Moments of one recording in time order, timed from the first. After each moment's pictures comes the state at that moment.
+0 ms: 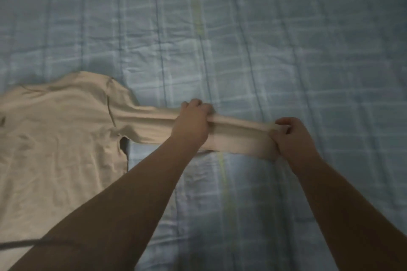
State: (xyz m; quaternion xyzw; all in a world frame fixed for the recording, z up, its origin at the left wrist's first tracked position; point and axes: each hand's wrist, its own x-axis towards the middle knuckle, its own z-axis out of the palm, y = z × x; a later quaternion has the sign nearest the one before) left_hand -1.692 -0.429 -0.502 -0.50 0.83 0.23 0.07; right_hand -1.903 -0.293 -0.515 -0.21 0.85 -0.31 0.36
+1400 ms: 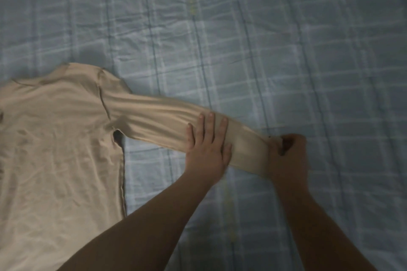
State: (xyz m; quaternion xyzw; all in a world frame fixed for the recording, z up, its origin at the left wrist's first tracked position) left_hand -1.691 -0.318 -0.556 -0.47 0.86 0.15 0.11; right_hand -1.856 -0.242 -0.529 -0.14 0.89 -0.34 0.28
